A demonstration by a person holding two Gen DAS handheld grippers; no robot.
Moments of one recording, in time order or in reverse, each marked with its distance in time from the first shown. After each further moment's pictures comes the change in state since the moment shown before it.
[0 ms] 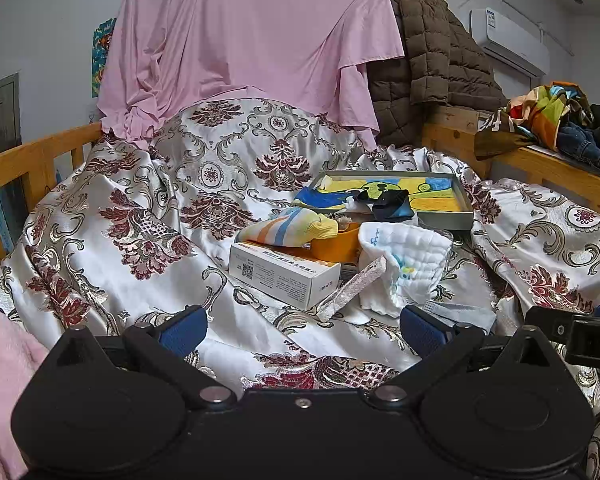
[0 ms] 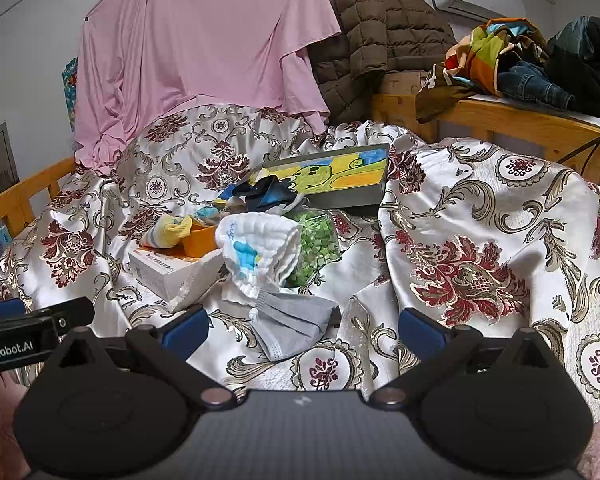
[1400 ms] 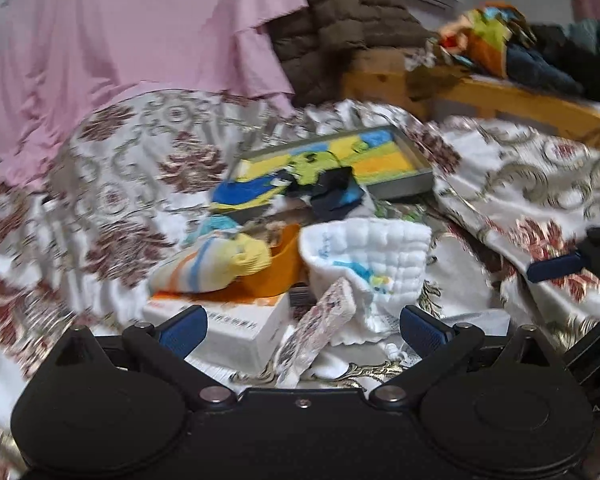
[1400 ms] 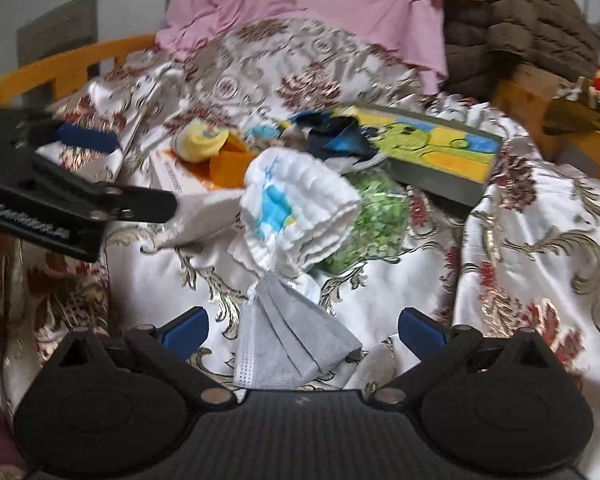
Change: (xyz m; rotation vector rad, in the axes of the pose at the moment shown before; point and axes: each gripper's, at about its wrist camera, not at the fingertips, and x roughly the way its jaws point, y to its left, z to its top) left arm 0.123 -0.031 0.050 0.289 0.108 -0.205; right arm 0.118 0.004 0.025 -0.409 0.233 0.195
